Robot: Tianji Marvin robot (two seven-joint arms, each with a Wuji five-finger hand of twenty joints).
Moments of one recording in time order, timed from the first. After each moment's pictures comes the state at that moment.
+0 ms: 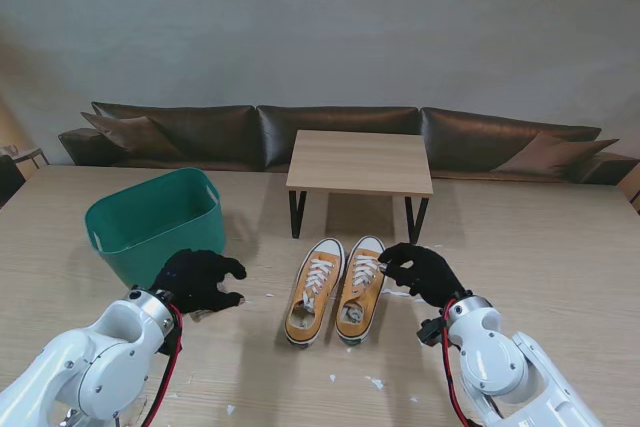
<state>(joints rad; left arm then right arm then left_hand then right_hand) 1.80 -1.05 -1.38 -1.97 0.95 0.02 -0.23 -1.61 -1.15 1.25 -1.57 -0.30 -0.02 -0.06 0.71 -0.55 0.66 -0.15 0.81 0.09 0.26 0.44 1.02 0.26 0.27 0.54 0.92 0.35 0.62 0.72 0.40 0.41 1.22 0.67 0.26 -0.46 1.01 -0.12 0.64 0.02 0.59 0.48 0.74 0.12 0.58 0.46 0.86 0.23 0.45 0.46 0.63 0.34 1.00 0.58</state>
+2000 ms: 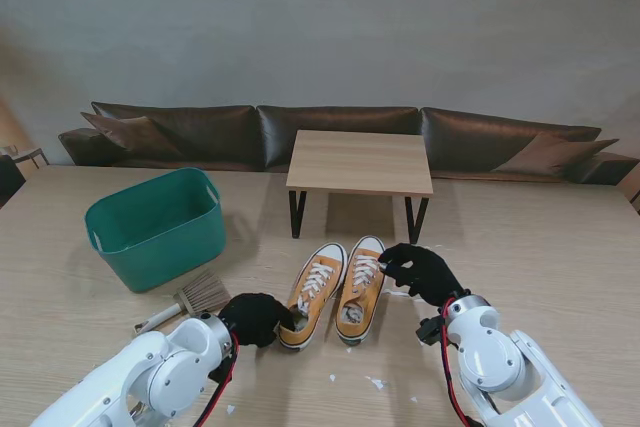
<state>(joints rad) 1.56 -1.03 -1.01 -1.66 0.82 0.01 -0.22 -1.58 -1.15 1.23 -1.54 -0.28 -0.02 -0.06 1.09 -0.61 0.72 -0.13 0.89 -0.05 0.65 0.51 0.98 0.24 0.40 1.34 0.86 0.27 1.00 0.97 0.45 0.27 1.42 0.82 0.26 -0.46 1.01 -0.12 0.64 0.03 0.59 0.48 0.74 0.12 0.58 0.46 0.86 0.23 0.45 0.46 0.63 0.34 1.00 0.58</state>
